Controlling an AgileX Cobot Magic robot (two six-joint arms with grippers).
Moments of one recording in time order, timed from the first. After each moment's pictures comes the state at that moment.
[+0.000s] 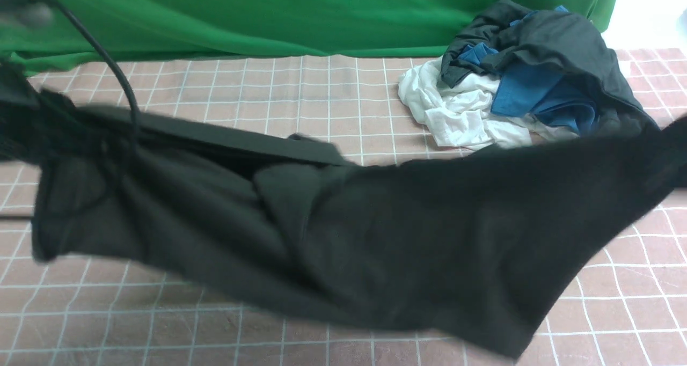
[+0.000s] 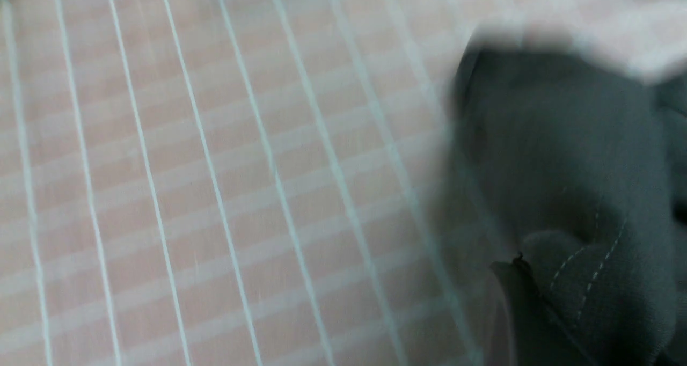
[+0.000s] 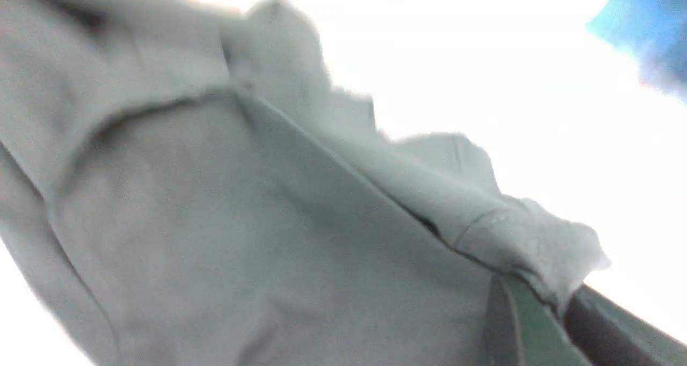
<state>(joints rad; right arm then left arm) 0.51 0.91 -1.12 -0.09 0.95 0.24 0.02 1.05 -1.05 -0.24 0.83 0.41</state>
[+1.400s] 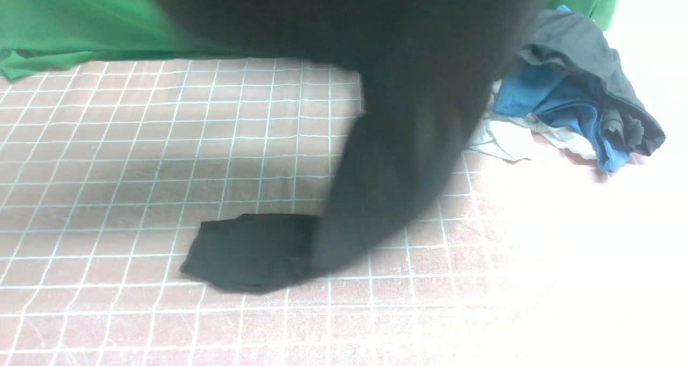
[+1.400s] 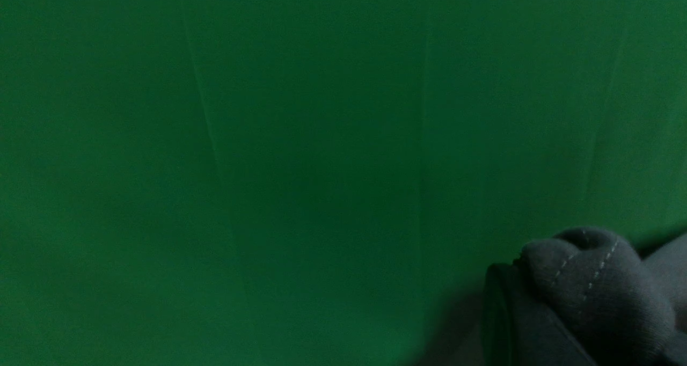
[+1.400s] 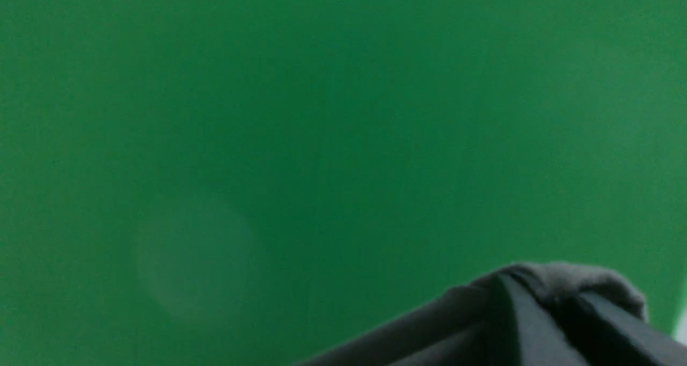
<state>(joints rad) 0.37 1.55 -2.38 -0.37 0.57 0.15 0.30 1.65 -2.49 -0.62 0.99 0.46</state>
